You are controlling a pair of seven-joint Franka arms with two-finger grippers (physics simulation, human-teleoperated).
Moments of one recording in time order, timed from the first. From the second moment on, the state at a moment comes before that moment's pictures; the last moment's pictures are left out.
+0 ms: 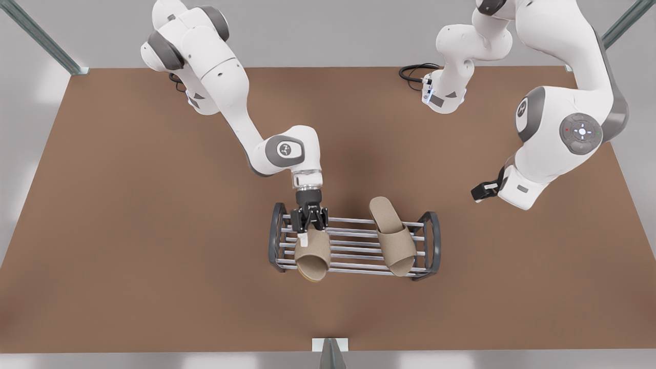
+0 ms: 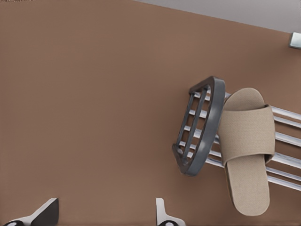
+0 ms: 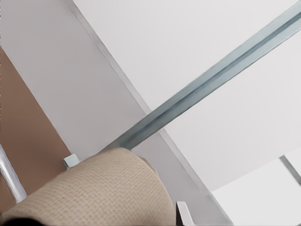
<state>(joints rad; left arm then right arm) -0.13 0.21 -0.03 -1.45 0.02 1.63 -0.37 0.68 0.61 0.00 -1.51 -1.86 2.55 1.19</state>
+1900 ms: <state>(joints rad) -0.14 0.20 -0.03 -1.45 0.03 1.64 -0.21 0.73 0.56 0.01 -1.66 -1.88 2.44 1.19</state>
